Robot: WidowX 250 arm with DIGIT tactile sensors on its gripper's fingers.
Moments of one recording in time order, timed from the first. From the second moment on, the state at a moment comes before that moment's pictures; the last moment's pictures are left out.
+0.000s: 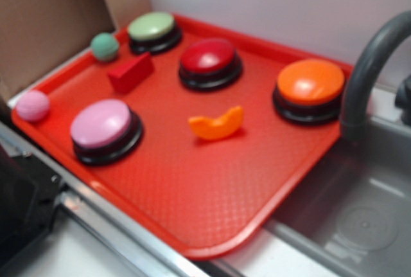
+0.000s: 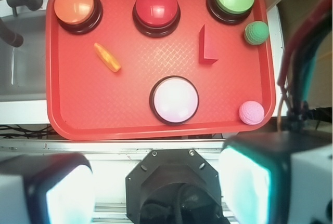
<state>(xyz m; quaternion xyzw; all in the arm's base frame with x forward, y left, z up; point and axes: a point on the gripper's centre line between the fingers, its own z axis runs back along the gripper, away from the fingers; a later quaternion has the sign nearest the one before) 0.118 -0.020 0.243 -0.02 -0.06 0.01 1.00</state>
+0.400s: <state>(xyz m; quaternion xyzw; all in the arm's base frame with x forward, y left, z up) 0.117 -0.019 0.240 -0.02 -0.05 0.01 1.00</state>
